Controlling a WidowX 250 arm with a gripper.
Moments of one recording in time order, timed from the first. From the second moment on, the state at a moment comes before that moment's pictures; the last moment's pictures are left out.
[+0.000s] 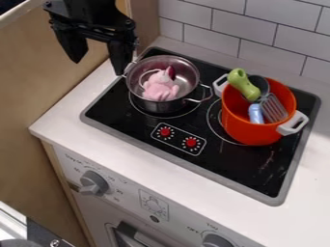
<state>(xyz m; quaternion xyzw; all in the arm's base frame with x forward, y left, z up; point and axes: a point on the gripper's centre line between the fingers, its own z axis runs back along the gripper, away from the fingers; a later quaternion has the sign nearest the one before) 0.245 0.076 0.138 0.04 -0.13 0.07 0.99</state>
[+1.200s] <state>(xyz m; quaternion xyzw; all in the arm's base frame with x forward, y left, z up) 0.260 0.025 0.127 0.07 -0.11 0.11 0.99</state>
